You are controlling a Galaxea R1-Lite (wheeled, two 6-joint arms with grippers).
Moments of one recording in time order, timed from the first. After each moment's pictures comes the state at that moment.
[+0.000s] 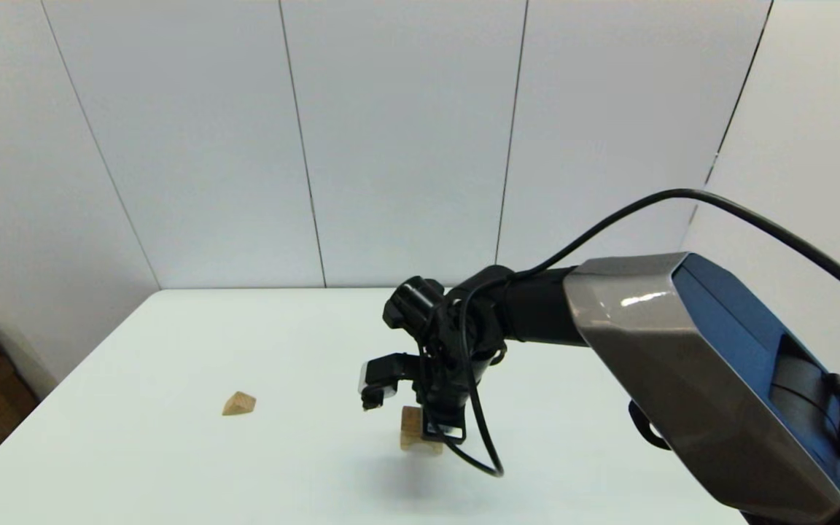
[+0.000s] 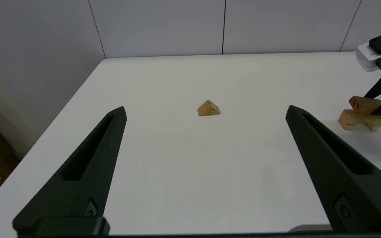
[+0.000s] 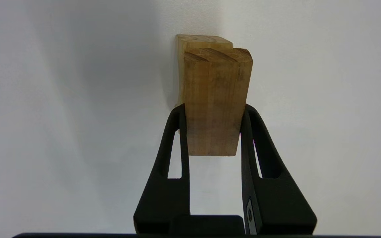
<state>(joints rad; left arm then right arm) 0.00 0.00 0.00 0.00 0.00 0.00 0.75 2.47 -1.95 0.75 0.02 -0.79</state>
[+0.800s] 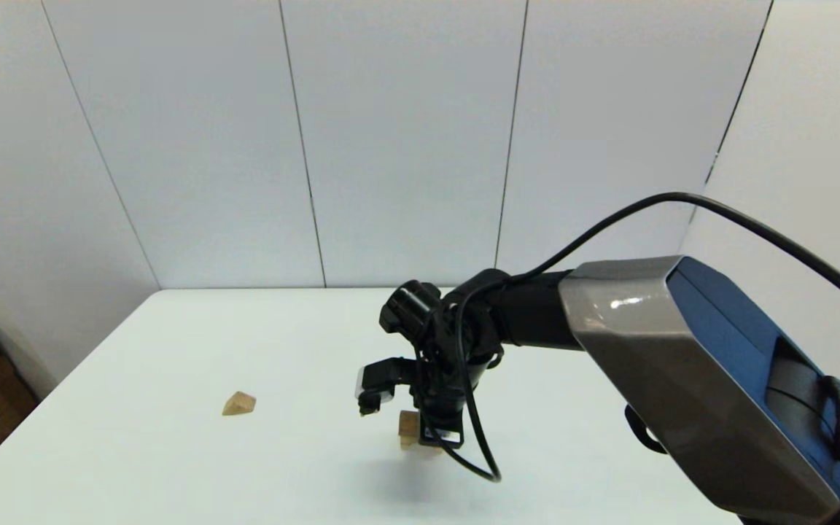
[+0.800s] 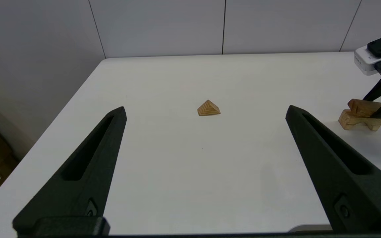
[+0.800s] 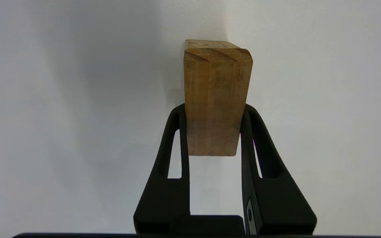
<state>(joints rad) 0.00 0.00 0.00 0.00 0.00 0.00 0.76 2.47 -1.95 0.75 0.02 -0.79</state>
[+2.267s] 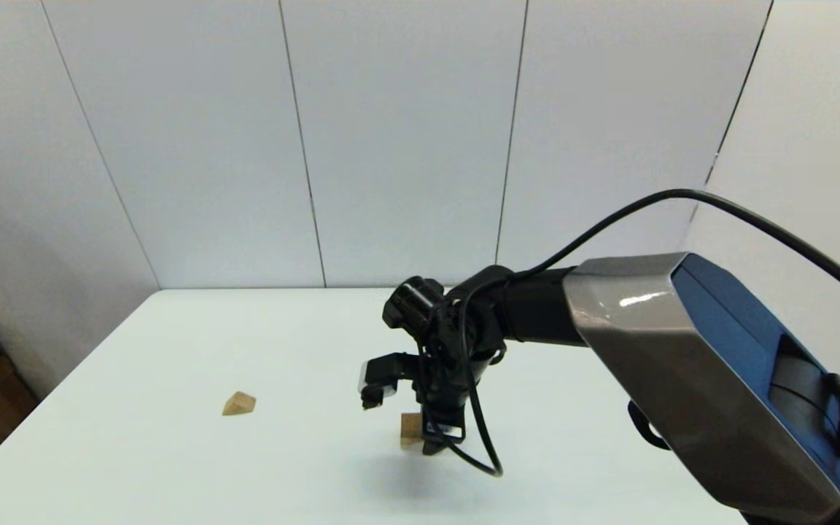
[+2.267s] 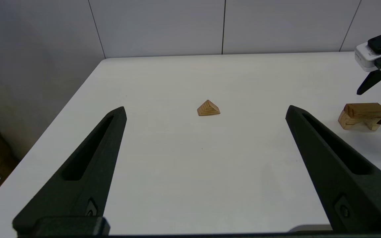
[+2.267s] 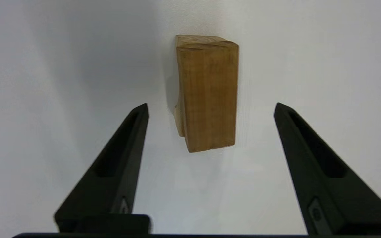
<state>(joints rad) 0.00 0.00 0.00 0.00 0.00 0.00 0.75 2.46 -1.95 0.75 0.01 -0.78</state>
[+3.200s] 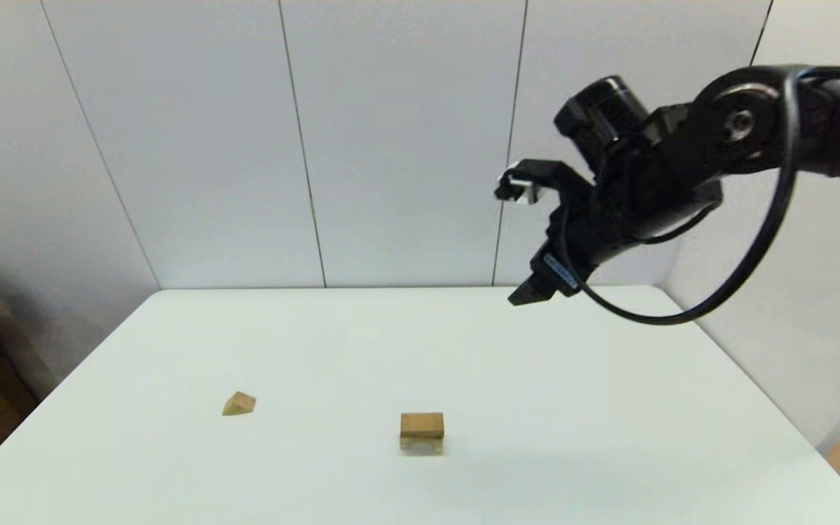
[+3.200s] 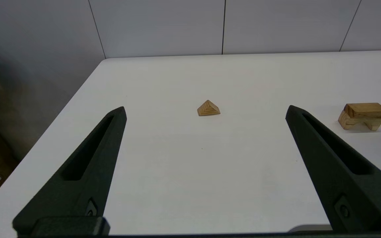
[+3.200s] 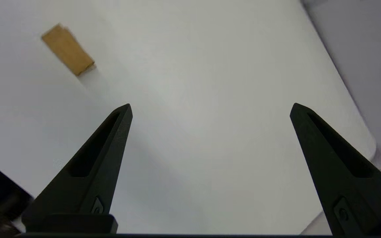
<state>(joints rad) 0.00 0.00 0.00 0.00 0.00 0.00 0.46 1.99 -1.93 0.83 -0.01 -0.42</state>
